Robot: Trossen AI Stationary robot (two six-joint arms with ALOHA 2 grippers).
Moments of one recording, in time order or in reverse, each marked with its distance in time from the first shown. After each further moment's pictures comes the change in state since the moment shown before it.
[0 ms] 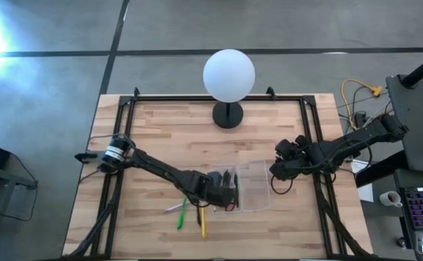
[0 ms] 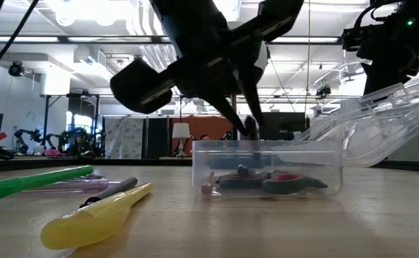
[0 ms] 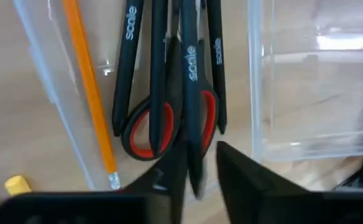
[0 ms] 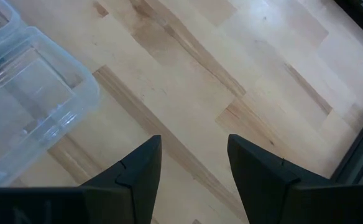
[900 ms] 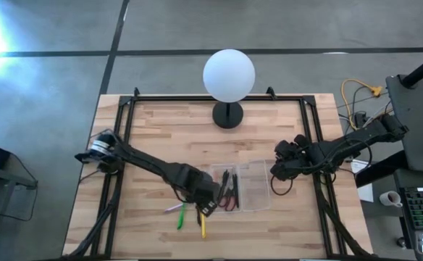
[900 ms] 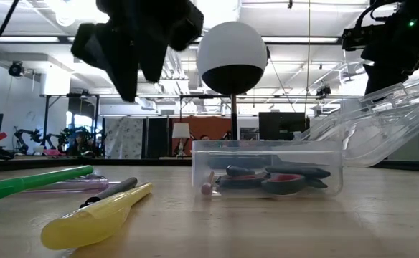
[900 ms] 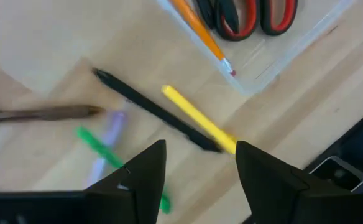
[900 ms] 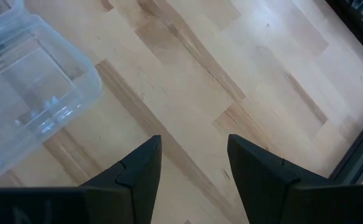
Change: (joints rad) left arm -0.018 -0.140 -0.002 -0.414 0.275 0.559; right arm 0.000 0.000 -0.002 0.005 0.002 -0.074
